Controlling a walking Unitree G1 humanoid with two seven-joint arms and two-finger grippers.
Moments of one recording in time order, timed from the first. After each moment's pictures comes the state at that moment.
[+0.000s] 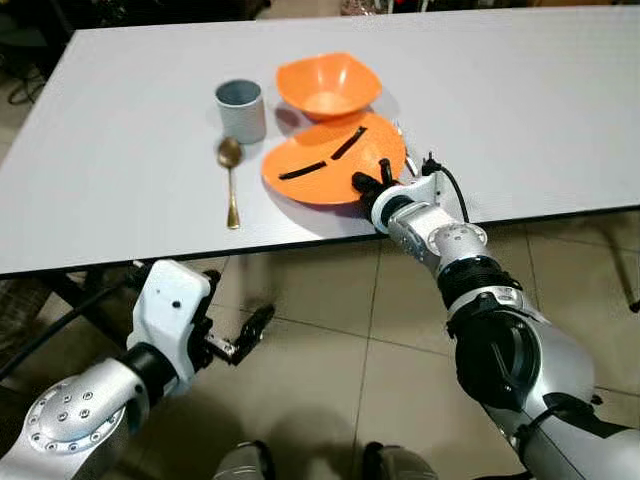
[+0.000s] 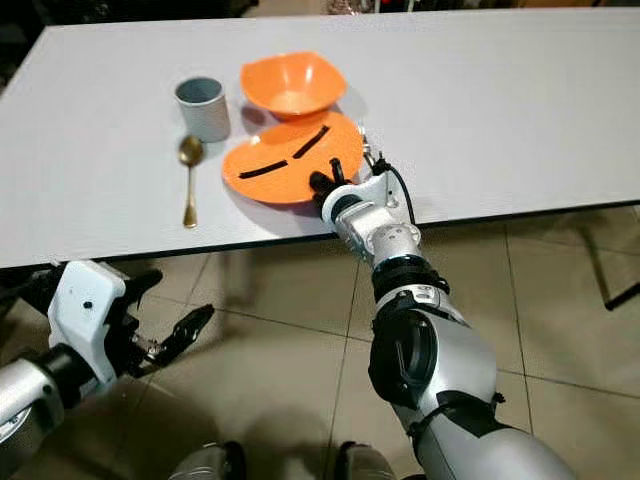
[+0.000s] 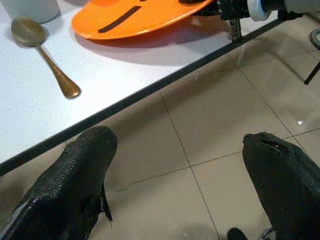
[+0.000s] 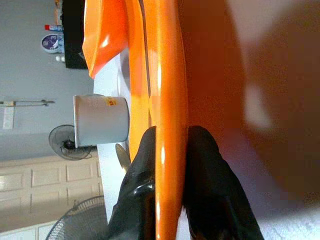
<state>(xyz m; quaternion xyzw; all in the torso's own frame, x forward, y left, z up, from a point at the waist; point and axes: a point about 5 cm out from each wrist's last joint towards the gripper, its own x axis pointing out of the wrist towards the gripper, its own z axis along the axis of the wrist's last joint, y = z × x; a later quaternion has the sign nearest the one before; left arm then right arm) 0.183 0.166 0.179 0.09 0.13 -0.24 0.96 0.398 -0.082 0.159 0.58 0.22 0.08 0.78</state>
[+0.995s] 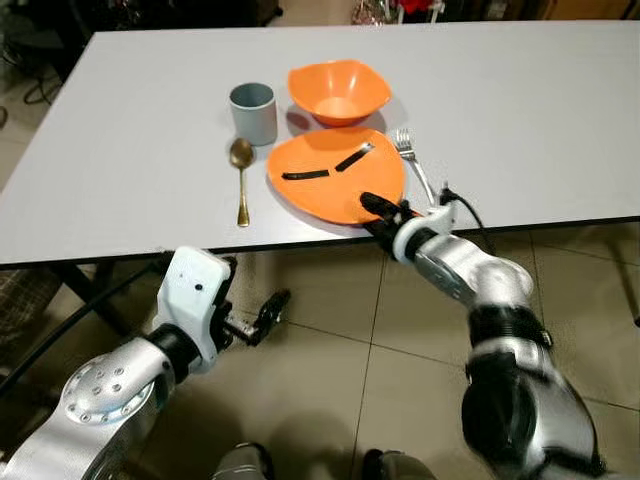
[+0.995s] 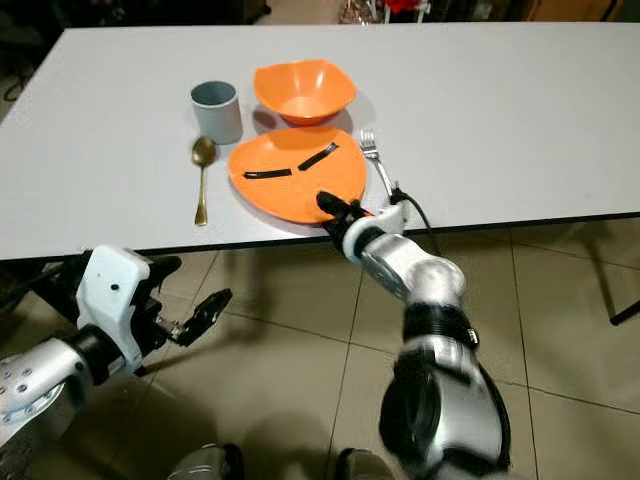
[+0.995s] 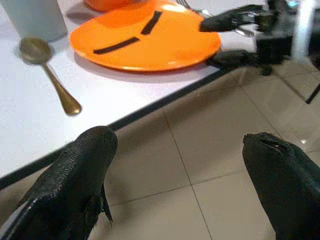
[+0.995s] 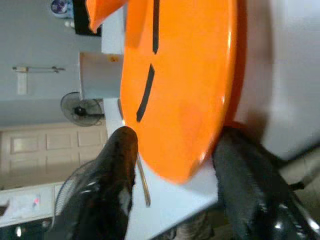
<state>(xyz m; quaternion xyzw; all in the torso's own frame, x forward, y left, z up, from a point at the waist) 0.205 0.152 0.177 0.08 0.10 -0.24 0.96 0.359 -0.115 0.135 0.59 0.25 0.13 0.76</state>
